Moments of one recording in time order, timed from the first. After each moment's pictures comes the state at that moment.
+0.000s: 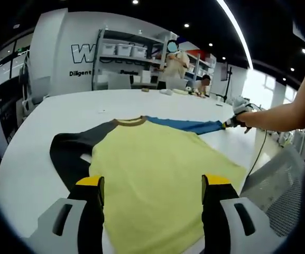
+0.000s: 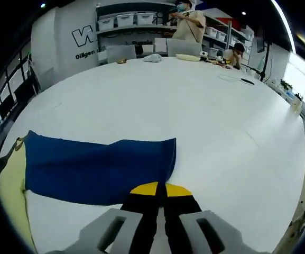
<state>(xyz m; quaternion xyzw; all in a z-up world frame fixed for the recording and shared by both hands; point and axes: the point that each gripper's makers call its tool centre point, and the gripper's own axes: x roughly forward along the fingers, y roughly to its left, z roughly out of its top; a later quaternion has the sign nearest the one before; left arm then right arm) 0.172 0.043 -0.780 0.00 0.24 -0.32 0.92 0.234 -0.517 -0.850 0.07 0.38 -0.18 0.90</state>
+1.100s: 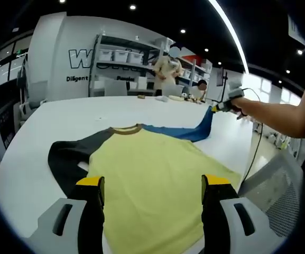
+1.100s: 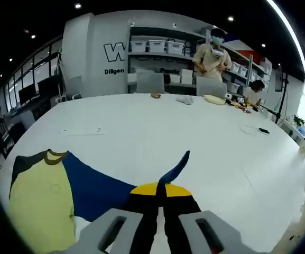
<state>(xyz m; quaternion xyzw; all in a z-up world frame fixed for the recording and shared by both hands) 0.171 0.038 -0.760 -0.01 0.21 -0.34 0.92 0.302 -0.407 -0.727 -0.02 0.28 -0.08 0.96</state>
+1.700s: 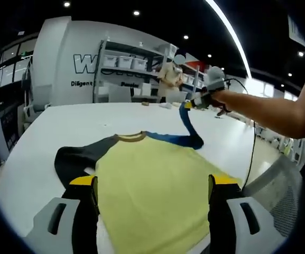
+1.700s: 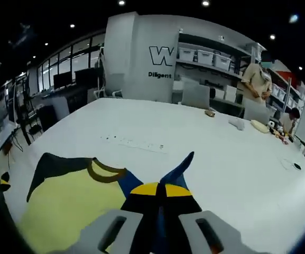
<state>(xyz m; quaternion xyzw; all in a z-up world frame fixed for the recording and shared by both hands) 0.169 0.047 -0.744 -0.03 0.18 -0.33 0.93 0.373 -0.238 -0.710 -0.07 0.27 0.07 0.96</state>
